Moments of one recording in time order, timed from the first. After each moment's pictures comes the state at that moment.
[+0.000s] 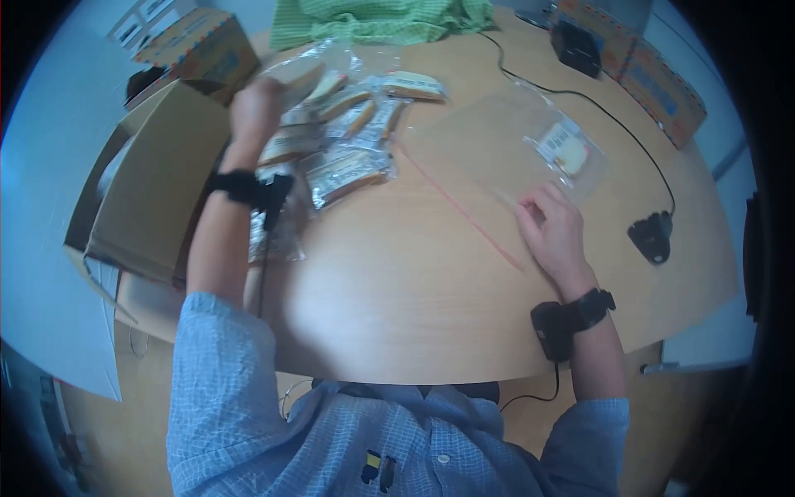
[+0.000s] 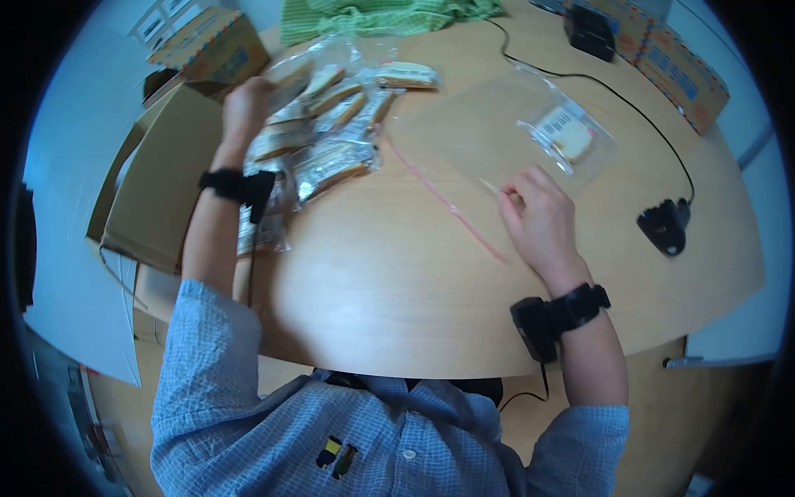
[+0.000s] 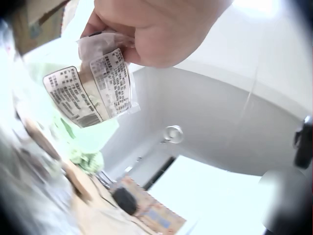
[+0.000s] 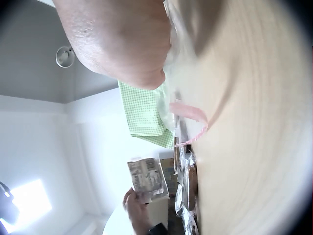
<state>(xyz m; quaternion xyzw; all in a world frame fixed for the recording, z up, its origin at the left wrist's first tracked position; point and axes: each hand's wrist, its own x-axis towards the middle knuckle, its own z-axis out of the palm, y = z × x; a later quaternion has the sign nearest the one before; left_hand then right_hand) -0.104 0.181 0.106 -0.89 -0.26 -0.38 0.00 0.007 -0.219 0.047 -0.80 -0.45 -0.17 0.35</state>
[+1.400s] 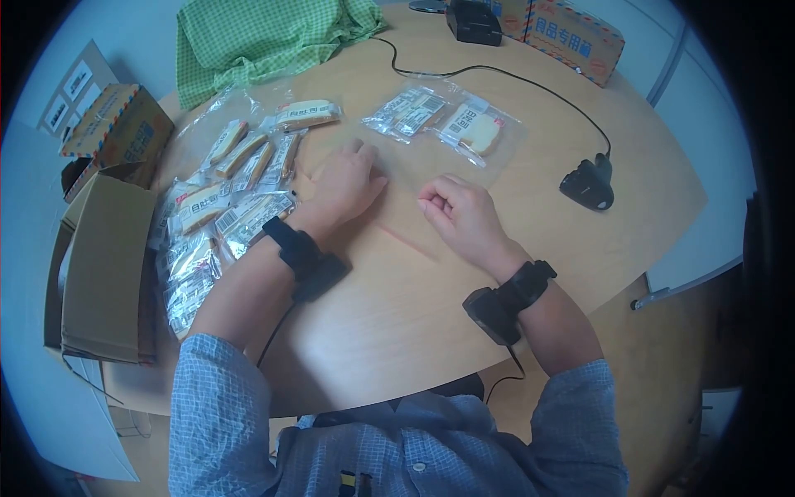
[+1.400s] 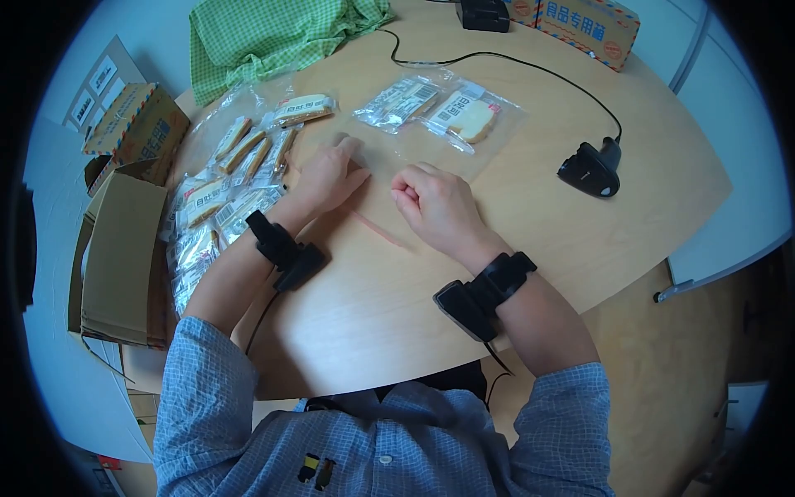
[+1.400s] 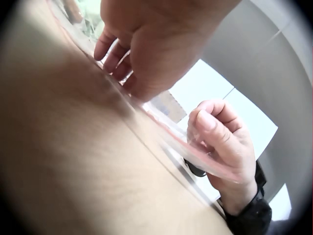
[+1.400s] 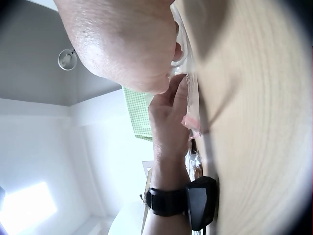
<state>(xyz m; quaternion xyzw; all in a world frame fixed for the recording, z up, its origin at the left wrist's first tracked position) -0.009 -0.017 0.052 -0.99 0.02 -0.08 -0.14 0.009 -0.218 0.044 -0.77 -0.43 -0.10 0.46</state>
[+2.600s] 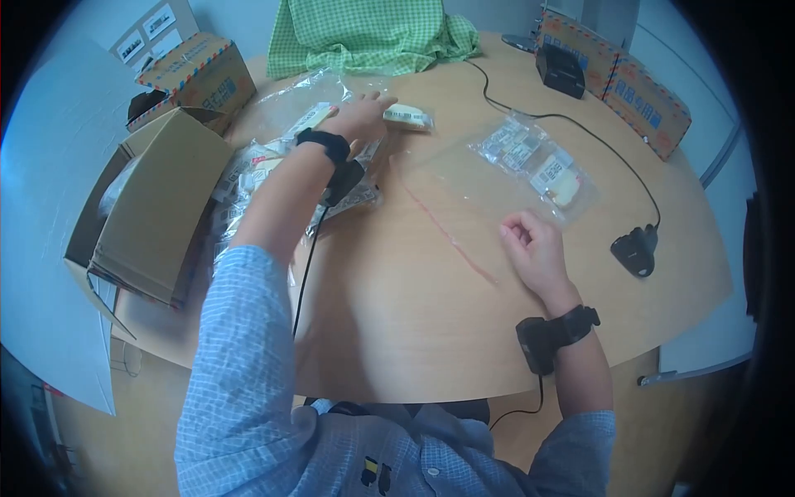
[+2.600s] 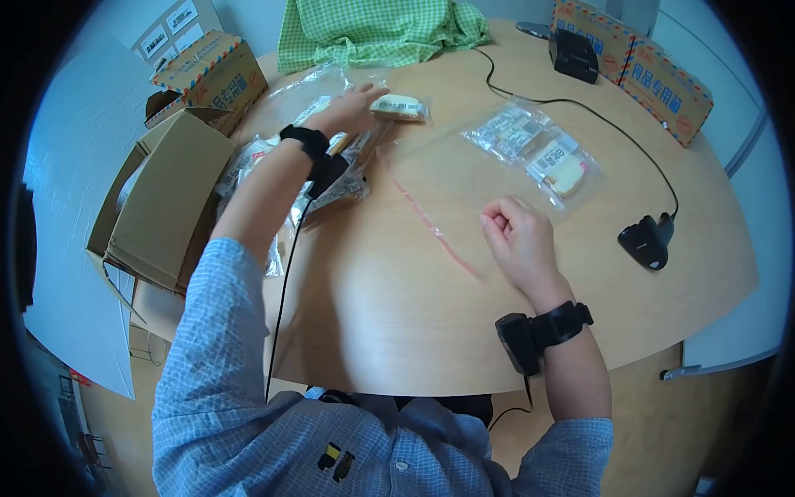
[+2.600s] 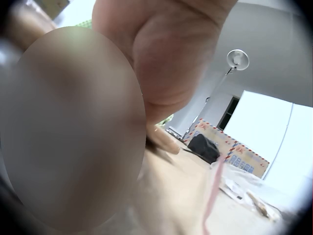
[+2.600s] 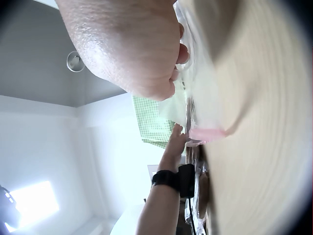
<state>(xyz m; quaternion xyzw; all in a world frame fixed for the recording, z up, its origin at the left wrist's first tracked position) 0.021 0.111 0.096 -0.99 -0.09 -0.09 0.00 0.005 -0.219 0.051 -0.78 -0.42 -0.09 0.46</state>
